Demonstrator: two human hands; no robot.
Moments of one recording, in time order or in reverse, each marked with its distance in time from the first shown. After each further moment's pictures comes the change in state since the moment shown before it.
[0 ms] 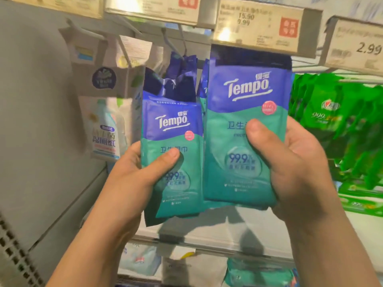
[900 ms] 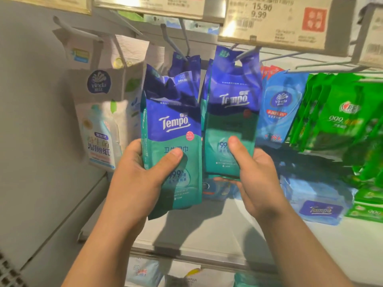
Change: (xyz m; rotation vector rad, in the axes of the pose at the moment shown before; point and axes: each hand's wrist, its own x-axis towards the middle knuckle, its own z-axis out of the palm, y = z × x) left_hand 0.036 -0.015 -0.001 0.145 0.140 0.094; right_hand 0.050 0.086 -0.017 -0.061 0.153 0.243
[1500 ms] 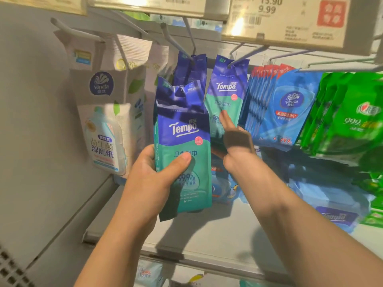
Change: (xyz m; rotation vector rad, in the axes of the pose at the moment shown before) left_hand 0.009 -0.012 0.008 -0.029 -0.018 -0.088; right_hand 0.107 0.012 0.039 0.108 0.214 0.272
